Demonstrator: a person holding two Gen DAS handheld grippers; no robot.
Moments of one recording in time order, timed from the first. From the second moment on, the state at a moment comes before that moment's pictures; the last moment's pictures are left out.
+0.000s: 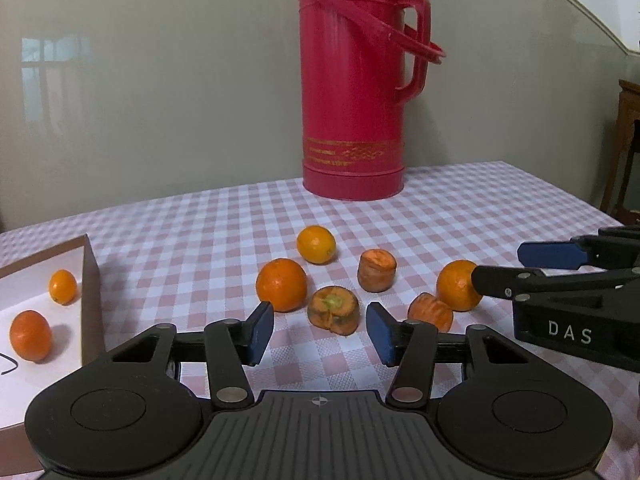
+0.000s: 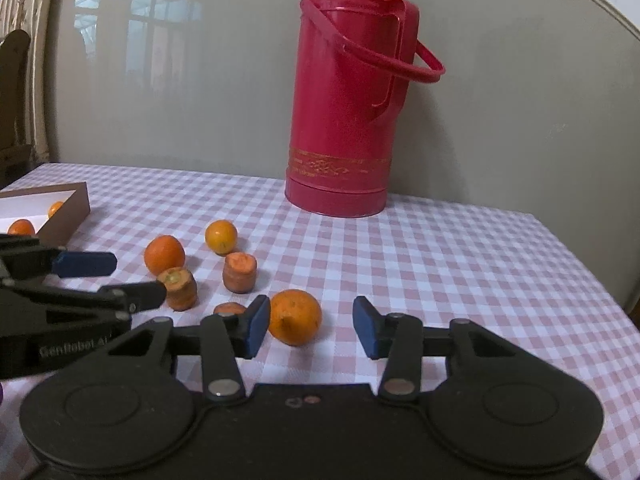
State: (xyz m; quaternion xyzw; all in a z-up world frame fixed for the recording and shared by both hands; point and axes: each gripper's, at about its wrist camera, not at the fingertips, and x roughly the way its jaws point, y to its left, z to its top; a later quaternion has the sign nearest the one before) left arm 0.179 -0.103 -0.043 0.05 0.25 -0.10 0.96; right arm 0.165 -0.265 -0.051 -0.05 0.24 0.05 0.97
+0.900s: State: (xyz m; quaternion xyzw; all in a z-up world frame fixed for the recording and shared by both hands) left arm 0.218 -0.123 -0.059 0.06 0.30 -0.10 0.95; right arm 0.203 -0.271 -0.059 0.01 0.27 0.07 0.96
